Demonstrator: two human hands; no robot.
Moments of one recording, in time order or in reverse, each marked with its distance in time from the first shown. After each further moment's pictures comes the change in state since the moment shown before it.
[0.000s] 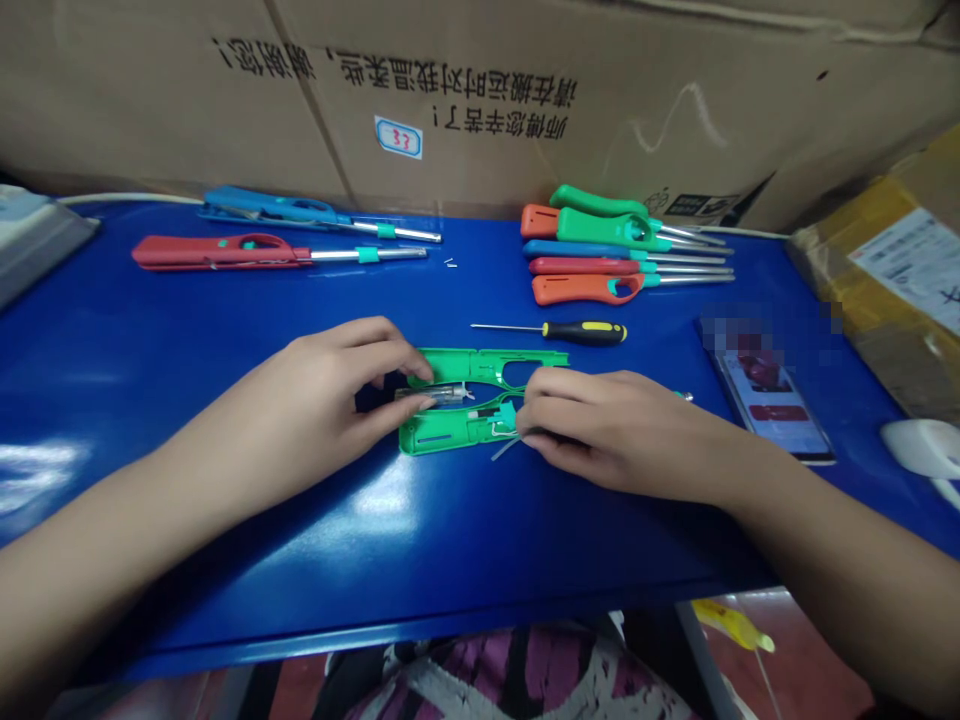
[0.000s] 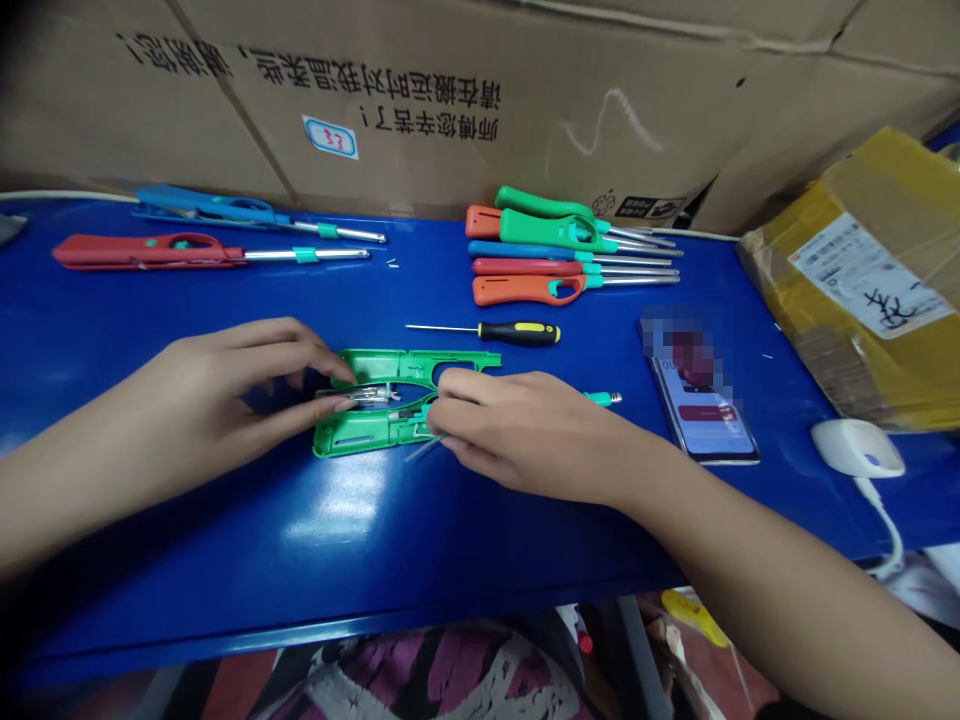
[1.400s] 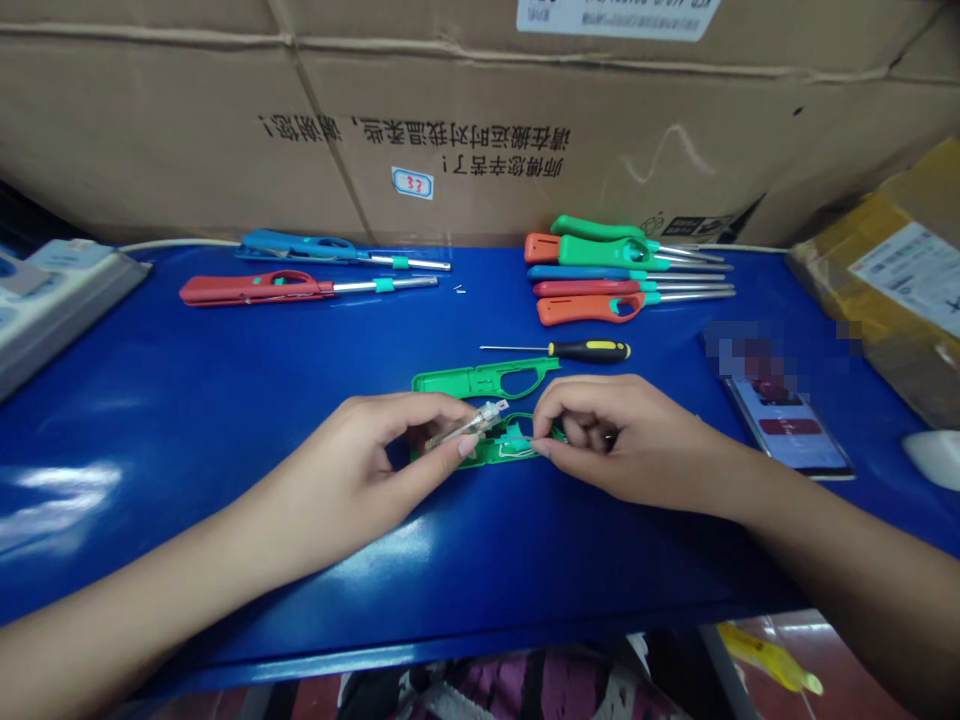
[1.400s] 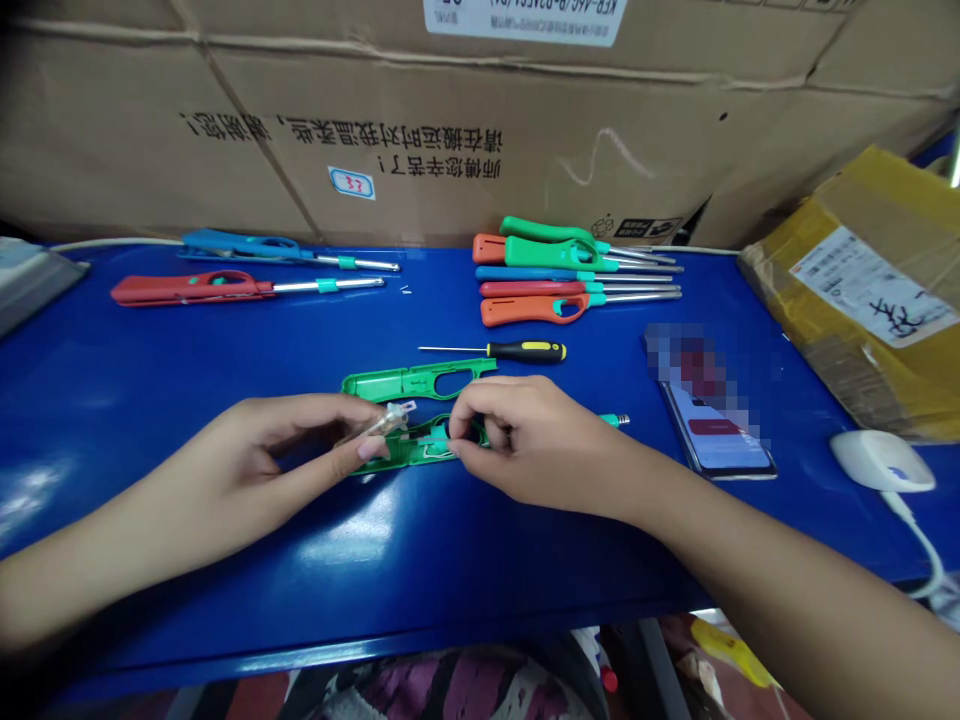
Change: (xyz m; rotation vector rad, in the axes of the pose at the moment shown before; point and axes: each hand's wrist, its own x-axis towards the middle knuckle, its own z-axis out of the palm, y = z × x) left_hand -0.011 0.030 0.011 -0.458 -0.067 -0.178; right_hand 0.006 -0.009 -0.001 0.569 0.146 0.341
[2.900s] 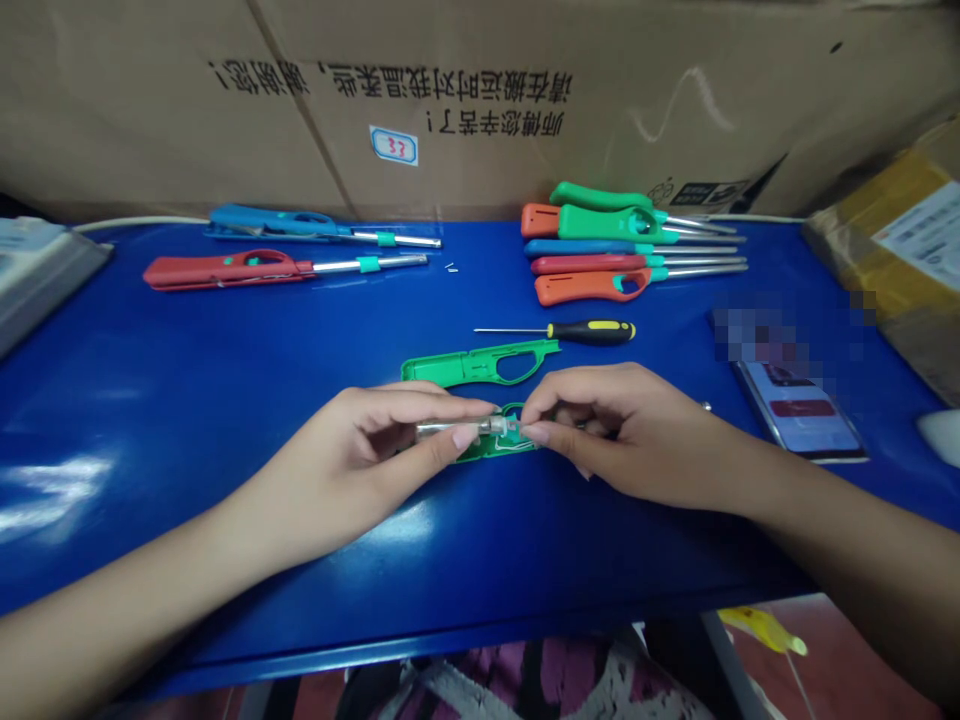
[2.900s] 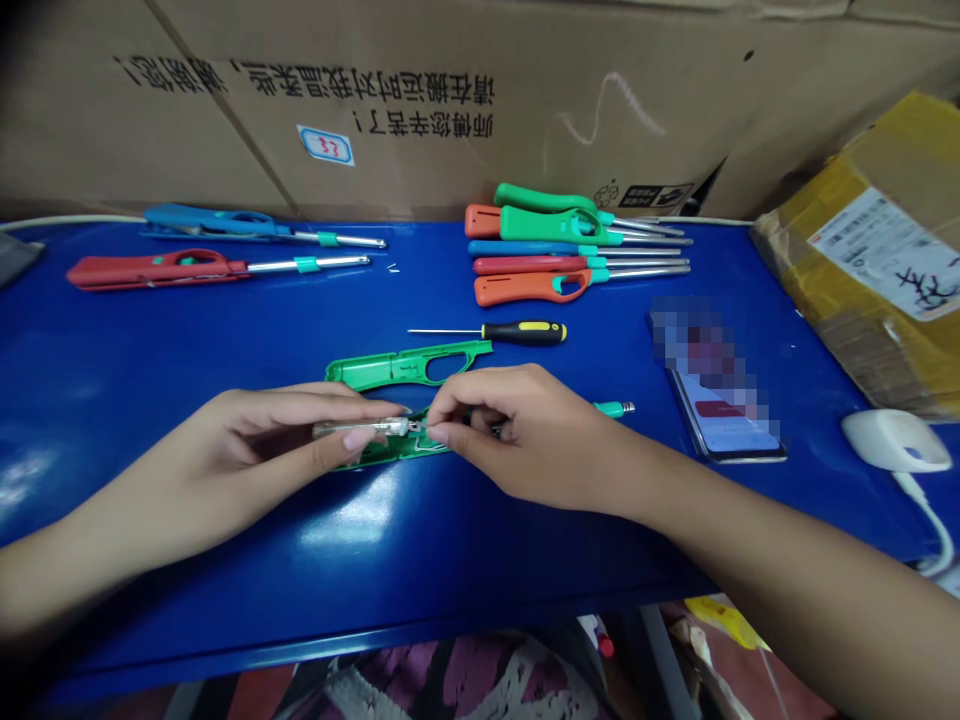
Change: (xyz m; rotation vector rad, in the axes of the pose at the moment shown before) left_hand 0.009 0.010 0.004 -0.222 -0.016 -0.098; right_hand 0.002 -0.002 0.005 0.199 -0.037 0.120
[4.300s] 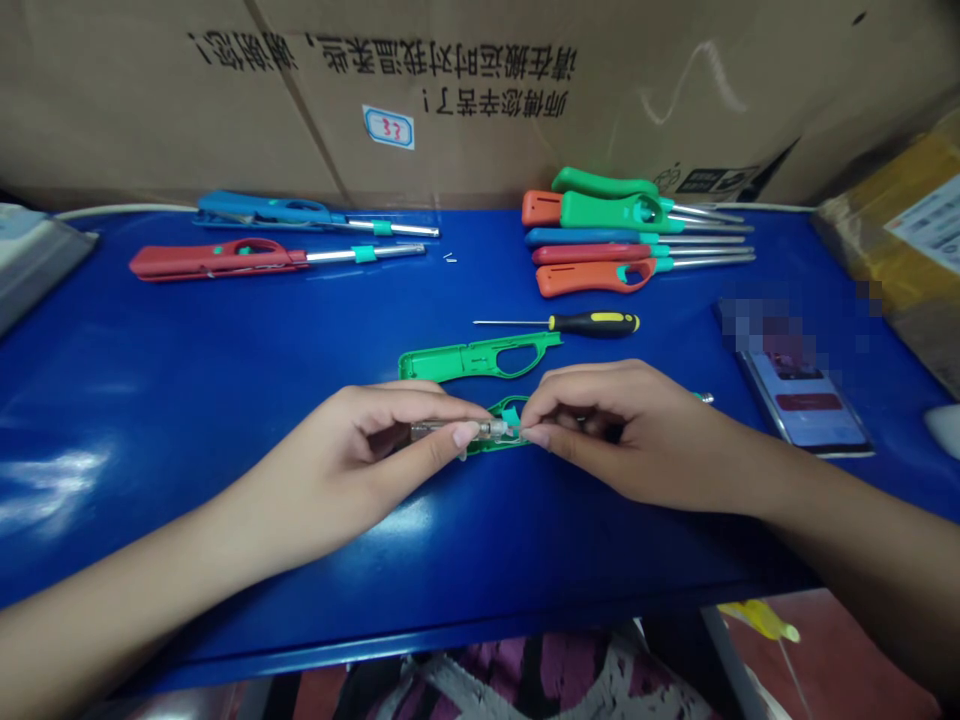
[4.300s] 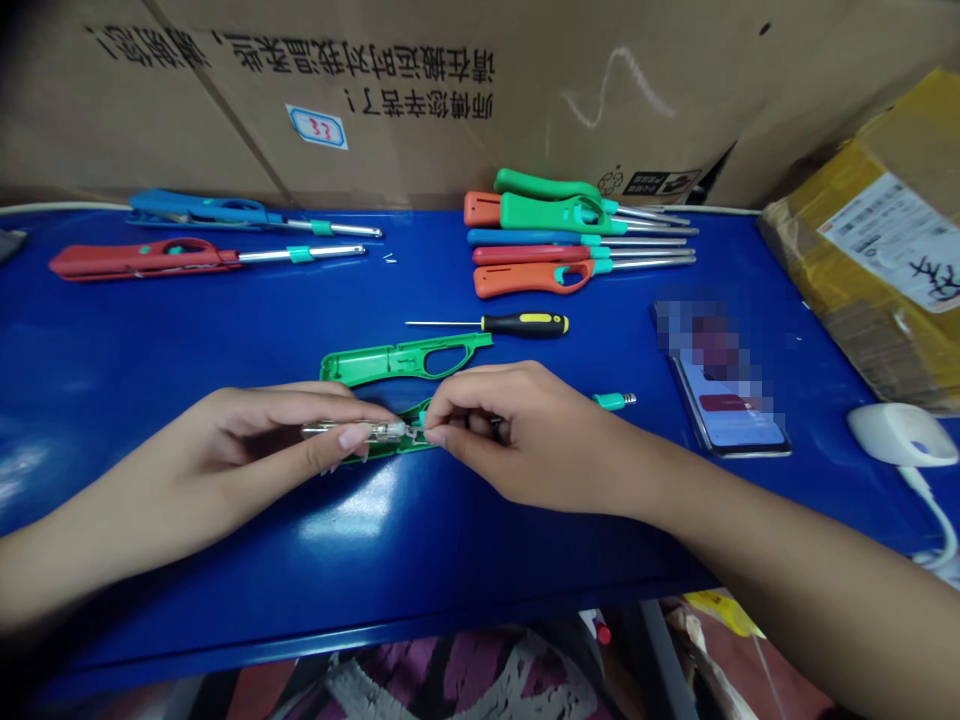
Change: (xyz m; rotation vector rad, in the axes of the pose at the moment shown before) left_hand 0.000 -0.001 -0.001 0.041 -0.019 0.047; right_hand 0.001 -0.001 -0.001 -0.140 0.003 -0.169
